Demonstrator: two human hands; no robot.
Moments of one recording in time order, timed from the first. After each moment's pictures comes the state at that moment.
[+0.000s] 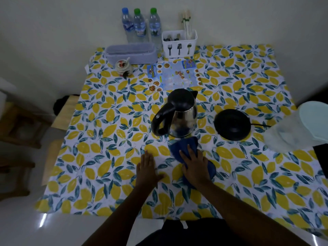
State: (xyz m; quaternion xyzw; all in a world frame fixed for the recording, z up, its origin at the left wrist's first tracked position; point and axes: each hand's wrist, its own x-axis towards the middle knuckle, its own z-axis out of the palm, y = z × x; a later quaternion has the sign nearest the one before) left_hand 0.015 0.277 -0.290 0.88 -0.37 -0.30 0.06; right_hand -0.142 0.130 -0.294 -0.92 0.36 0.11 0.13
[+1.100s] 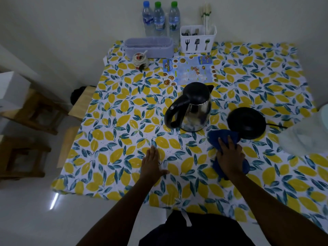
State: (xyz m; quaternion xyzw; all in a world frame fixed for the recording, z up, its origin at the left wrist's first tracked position) left_hand 0.017 0.302 -0.283 0.88 -0.35 -0.31 0.07; right_hand -0.193 0.062 -0.295 -0.86 0.50 0.08 0.11
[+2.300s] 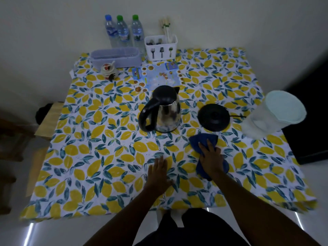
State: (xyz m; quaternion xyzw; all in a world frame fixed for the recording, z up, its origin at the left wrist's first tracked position) left_hand -0.063 0.263 -0.279 0.79 -0.51 -0.33 0.02; right_hand -0.234 0.080 -0.281 -0.84 0.51 0.14 0.13
